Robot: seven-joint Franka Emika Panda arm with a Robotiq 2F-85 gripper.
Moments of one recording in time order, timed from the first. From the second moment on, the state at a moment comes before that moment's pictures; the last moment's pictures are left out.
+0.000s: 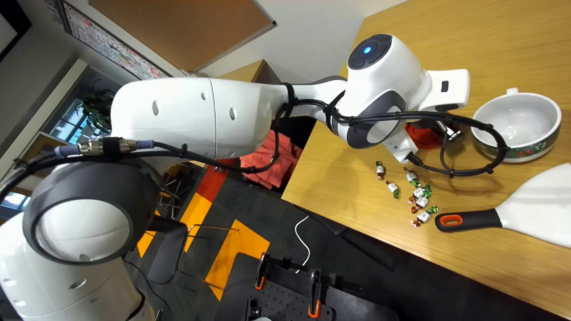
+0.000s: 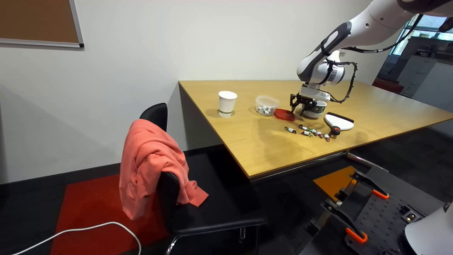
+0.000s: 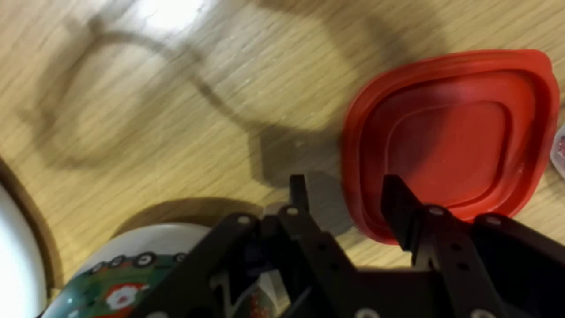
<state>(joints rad) -0.45 0.80 -0.14 -1.71 0.22 2.70 0.16</state>
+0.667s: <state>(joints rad) -0.45 0.83 -0.14 -1.67 0.22 2.66 0.16</state>
